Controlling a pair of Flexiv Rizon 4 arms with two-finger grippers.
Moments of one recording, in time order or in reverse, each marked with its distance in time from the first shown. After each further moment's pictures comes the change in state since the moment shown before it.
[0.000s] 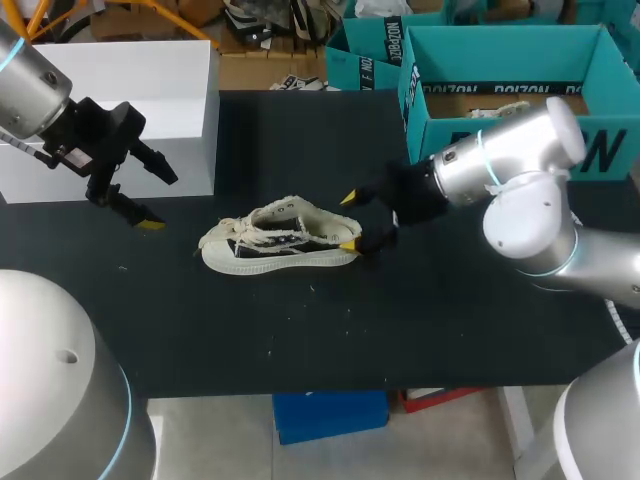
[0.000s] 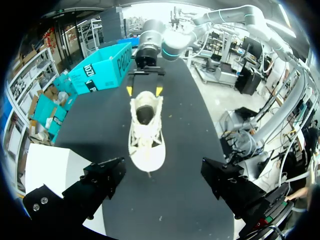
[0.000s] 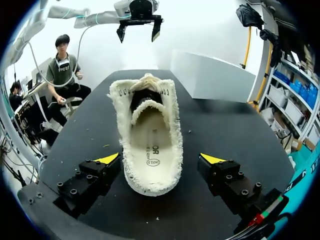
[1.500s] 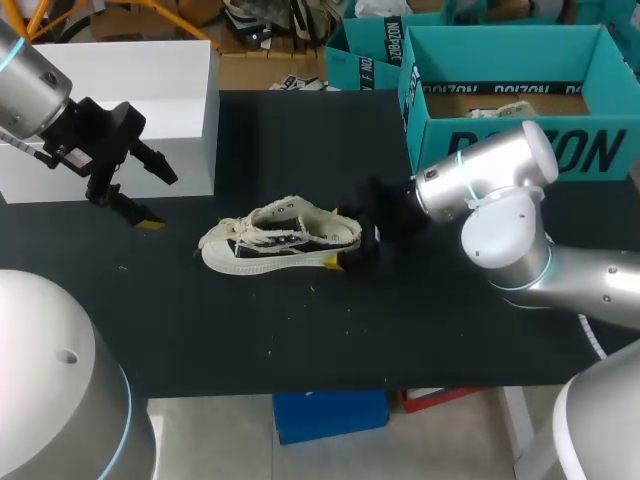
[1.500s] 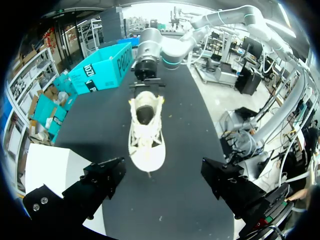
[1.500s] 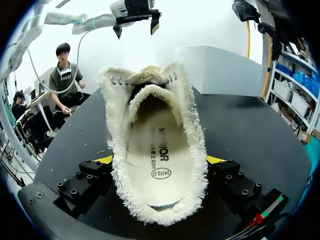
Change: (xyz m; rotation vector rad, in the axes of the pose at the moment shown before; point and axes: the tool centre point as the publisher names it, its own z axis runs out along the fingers) left arm 0.000 0.000 0.000 0.000 0.000 0.000; right arm 0.013 -0.007 0.045 -0.059 0.065 0.056
